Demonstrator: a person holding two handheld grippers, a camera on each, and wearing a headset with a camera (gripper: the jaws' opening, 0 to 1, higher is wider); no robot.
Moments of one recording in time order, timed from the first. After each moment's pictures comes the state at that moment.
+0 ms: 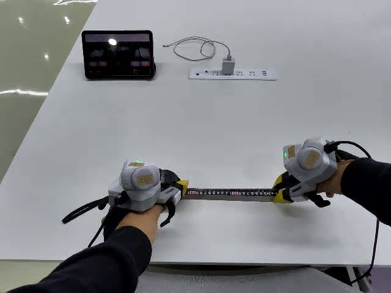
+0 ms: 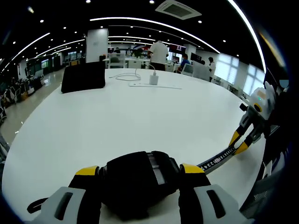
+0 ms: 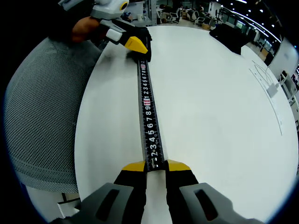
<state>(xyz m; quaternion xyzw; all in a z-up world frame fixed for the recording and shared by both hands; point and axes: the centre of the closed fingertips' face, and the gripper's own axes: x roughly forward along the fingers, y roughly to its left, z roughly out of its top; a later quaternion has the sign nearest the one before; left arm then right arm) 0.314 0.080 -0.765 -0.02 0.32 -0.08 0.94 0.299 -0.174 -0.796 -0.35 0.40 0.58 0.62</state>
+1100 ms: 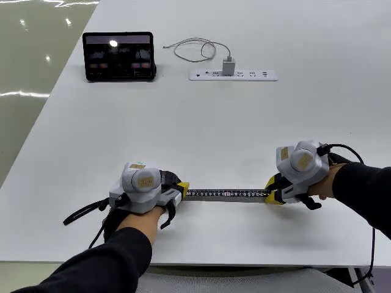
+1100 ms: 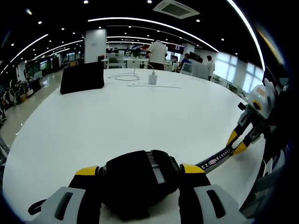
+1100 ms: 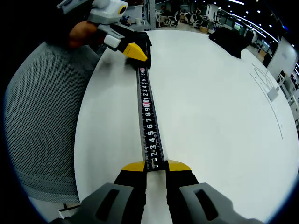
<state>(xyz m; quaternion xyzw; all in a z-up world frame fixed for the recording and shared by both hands) 0.314 0.079 -0.765 -0.02 0.32 -0.09 0.94 0.296 -0.154 -0.796 -0.34 0.39 0.58 0.63</state>
